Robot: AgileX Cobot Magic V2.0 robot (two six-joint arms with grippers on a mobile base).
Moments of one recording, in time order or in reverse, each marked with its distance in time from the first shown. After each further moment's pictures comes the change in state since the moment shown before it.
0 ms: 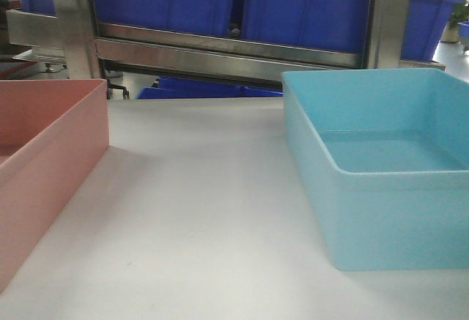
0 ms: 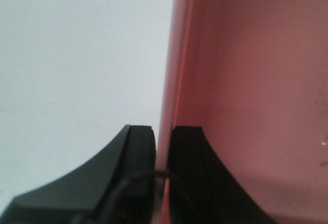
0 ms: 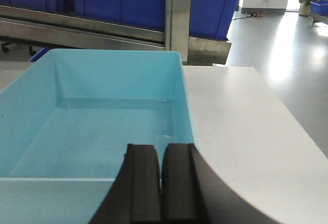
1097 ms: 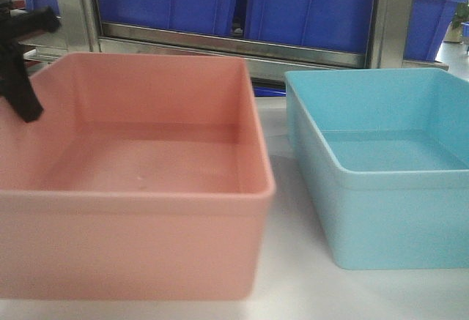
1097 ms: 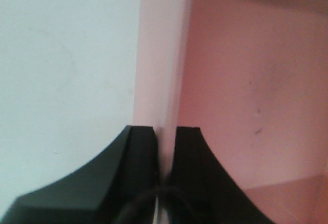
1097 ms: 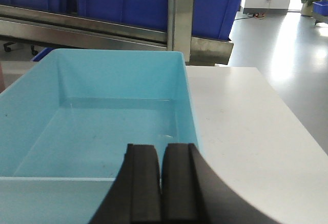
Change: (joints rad) left arm -0.392 -0.209 0.179 -0.346 -0.044 -0.217; right arm 0.000 0.000 0.000 0.000 0.000 0.000
